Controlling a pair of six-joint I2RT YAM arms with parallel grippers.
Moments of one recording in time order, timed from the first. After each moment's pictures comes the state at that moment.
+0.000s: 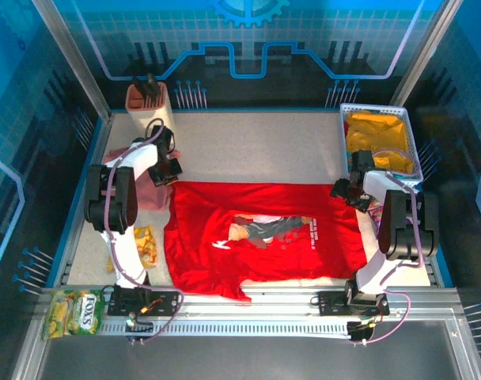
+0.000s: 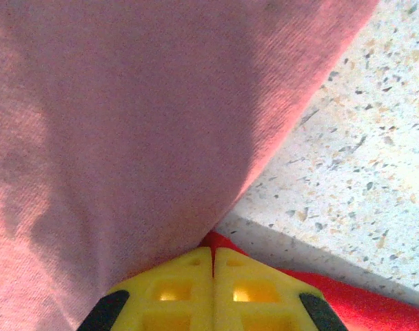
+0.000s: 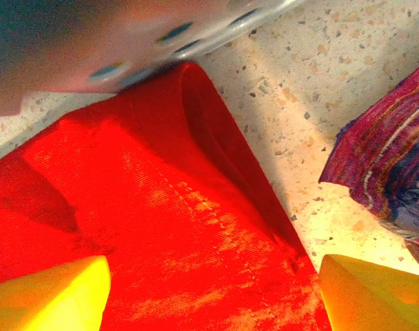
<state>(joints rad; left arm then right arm) -0.01 1.98 1.40 -0.76 0.01 -0.53 -0.11 1.68 0.96 -0.58 0.05 0.46</state>
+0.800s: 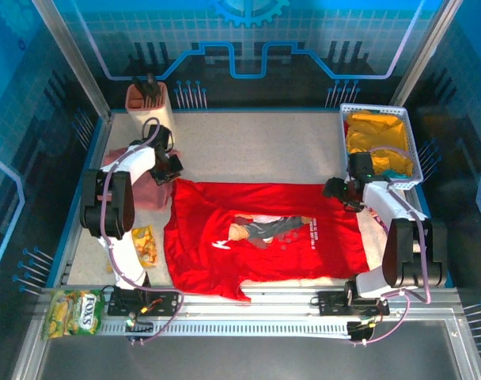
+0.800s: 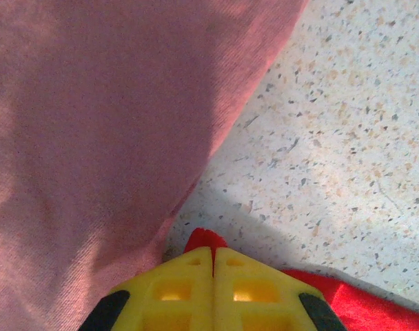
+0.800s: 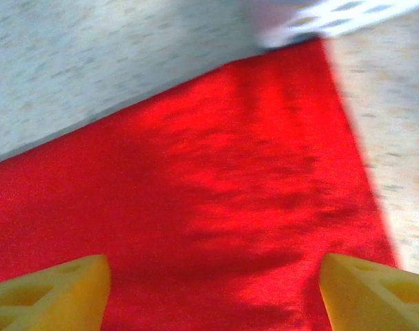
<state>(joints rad) -0.01 1.92 1.34 -0.67 0.08 -0.59 -0.01 1.47 0.88 -0.57 -0.04 0.39</state>
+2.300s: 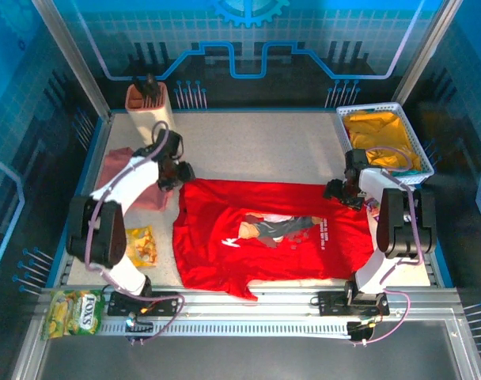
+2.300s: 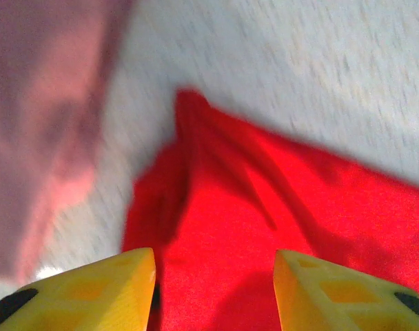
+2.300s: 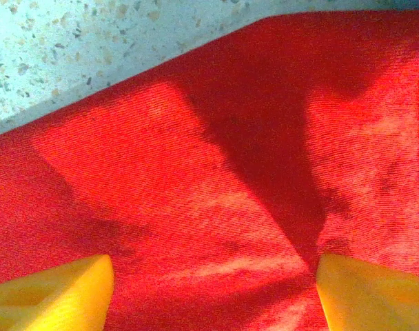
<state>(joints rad) -0.18 1.60 1.14 -0.71 0.06 -0.59 -0.06 1.70 0.99 -0.63 -0.03 0.38</state>
